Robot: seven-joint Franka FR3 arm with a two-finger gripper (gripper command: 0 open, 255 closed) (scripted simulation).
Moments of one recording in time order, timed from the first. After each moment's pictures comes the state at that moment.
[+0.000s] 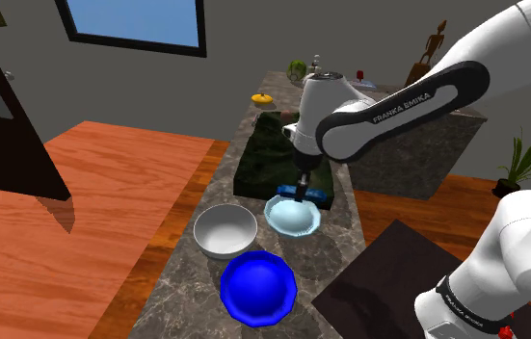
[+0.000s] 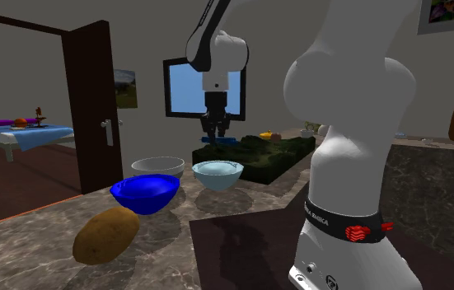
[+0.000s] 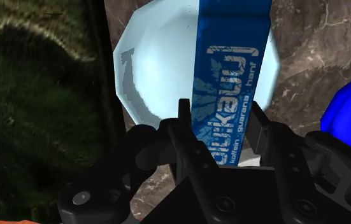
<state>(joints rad) 0.29 -0.12 0.00 -2.46 -0.03 2.35 -0.35</state>
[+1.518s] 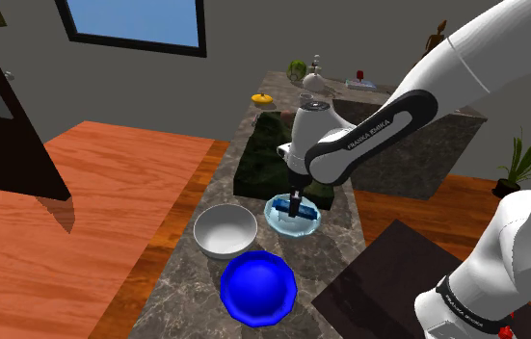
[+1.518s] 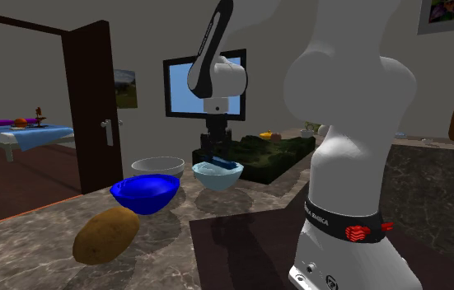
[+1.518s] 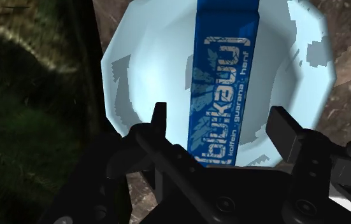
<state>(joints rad) 0.28 0.06 -0.01 -2.47 -0.03 2.54 -0.37</state>
